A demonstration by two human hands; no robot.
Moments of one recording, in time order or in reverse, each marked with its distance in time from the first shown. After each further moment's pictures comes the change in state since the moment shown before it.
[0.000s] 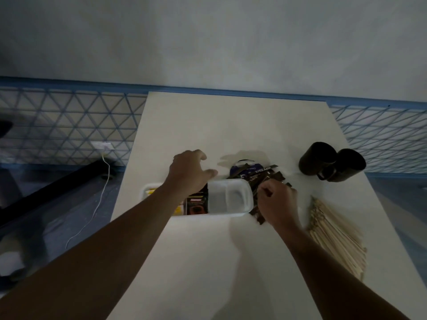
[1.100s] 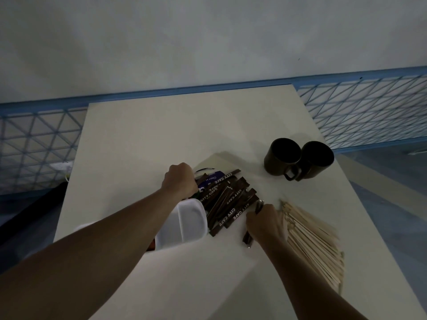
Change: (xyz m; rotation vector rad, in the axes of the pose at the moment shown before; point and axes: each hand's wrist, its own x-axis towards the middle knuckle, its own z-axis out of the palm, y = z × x) left_hand 0.104 0.058 0.109 0.163 -0.227 -0.200; right_hand 0.039 0.091 -0.001 -0.084 -0.325 0.681
